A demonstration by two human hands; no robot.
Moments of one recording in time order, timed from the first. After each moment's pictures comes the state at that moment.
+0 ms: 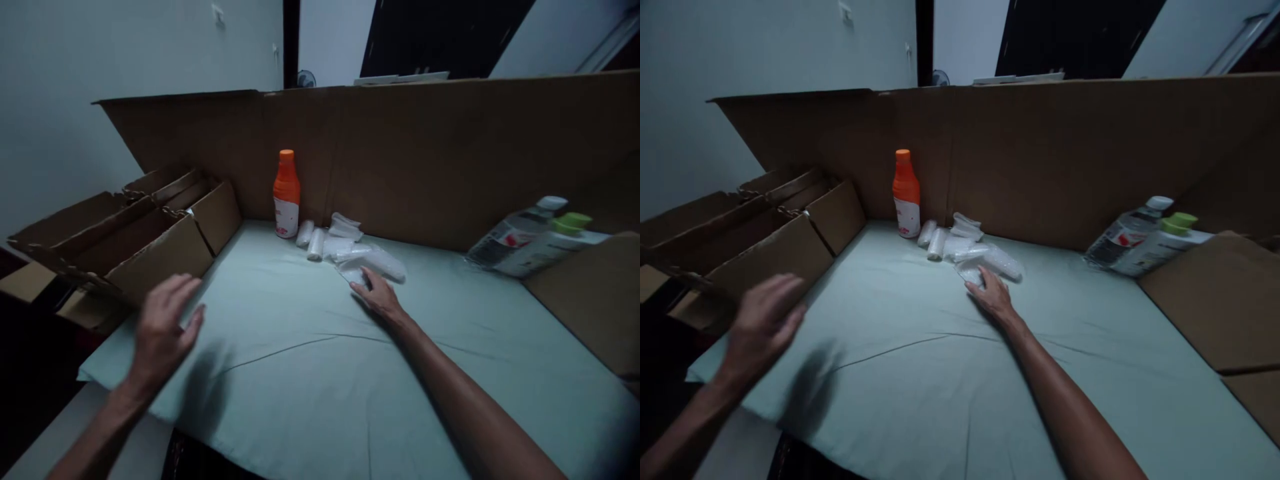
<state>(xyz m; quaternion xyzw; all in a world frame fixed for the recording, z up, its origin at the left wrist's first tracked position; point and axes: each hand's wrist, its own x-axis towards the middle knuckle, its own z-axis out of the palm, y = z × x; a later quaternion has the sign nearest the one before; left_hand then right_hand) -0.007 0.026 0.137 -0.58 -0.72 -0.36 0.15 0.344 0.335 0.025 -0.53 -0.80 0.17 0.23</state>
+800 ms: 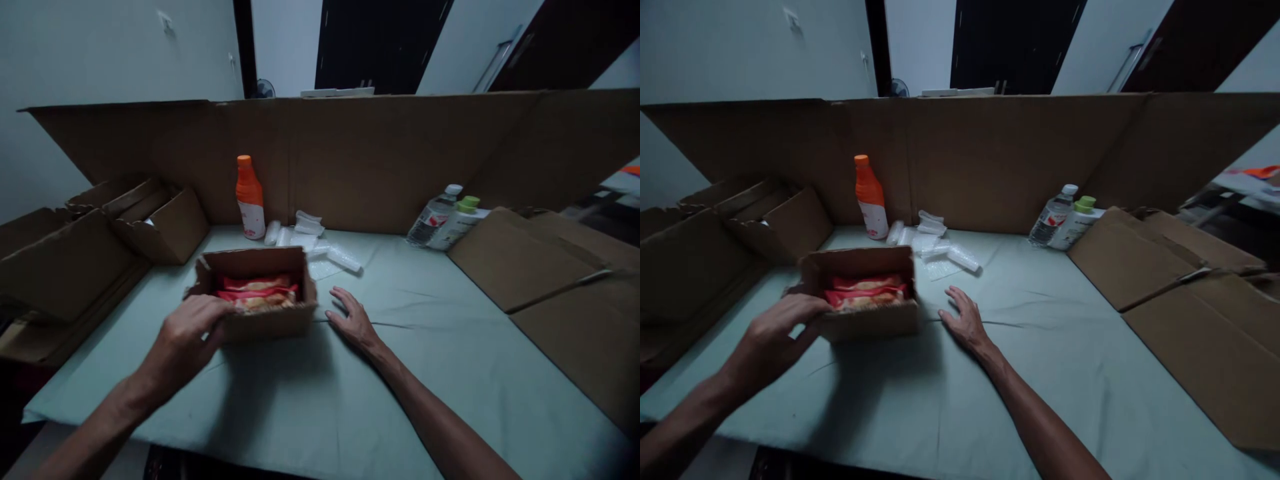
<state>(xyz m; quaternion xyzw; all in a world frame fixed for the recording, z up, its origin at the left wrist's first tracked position) 0.060 0.052 0.175 -0.78 -0.52 -0.32 0.13 0.380 0.227 0.010 -0.44 -0.79 0.24 0.35</state>
